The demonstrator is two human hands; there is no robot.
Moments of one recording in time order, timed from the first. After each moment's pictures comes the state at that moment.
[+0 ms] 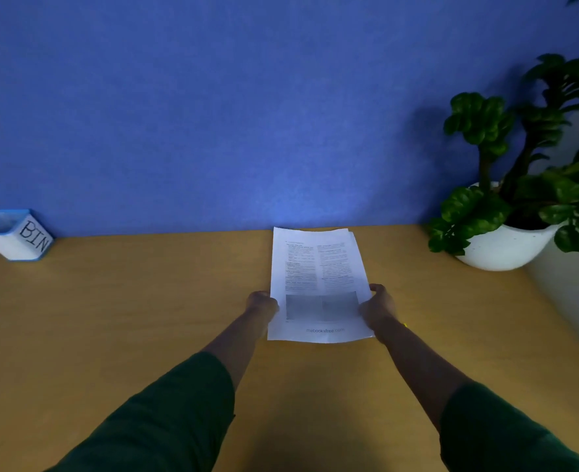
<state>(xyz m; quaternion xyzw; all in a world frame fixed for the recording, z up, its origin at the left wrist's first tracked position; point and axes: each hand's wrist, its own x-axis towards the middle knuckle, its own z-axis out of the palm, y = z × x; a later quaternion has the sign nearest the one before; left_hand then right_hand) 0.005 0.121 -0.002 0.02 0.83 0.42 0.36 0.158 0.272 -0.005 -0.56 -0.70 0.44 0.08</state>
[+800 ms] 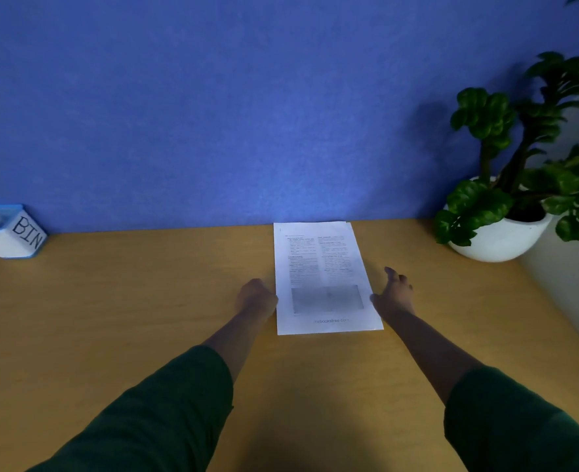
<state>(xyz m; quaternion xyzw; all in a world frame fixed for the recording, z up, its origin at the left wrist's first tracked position) -0.013 0.103 -0.001 0.14 0.92 0.24 0.27 0.166 0.275 0.002 -0.55 -0.80 0.26 0.05</state>
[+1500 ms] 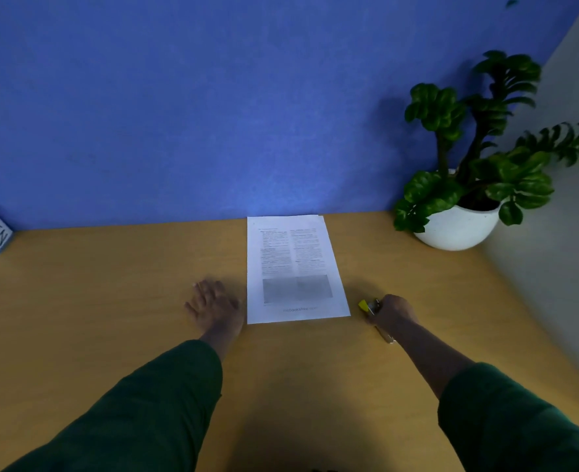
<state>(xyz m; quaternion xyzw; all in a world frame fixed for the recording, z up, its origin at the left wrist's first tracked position) 0.018 0.073 -0.039 0.18 0.97 0.08 0.14 0.238 0.284 0.006 -0.59 -0.77 0.21 -0.12</state>
